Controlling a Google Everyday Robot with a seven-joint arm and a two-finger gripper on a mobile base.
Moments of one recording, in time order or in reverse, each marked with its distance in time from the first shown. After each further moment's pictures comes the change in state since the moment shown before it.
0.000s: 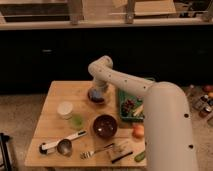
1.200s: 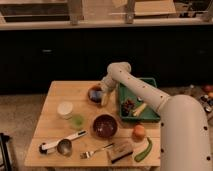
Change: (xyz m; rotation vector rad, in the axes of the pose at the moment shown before) arm 0.006 -0.006 0.004 0.222 -0.346 0.440
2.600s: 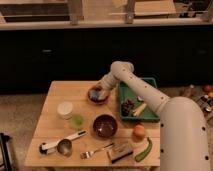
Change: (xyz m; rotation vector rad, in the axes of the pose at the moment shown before) arm 0.000 -0.017 0.000 0.040 -0.083 0.013
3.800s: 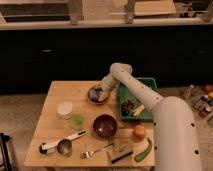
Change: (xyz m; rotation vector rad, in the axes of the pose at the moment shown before) arm 0.013 0.002 0.024 -0.040 -0.011 0.016
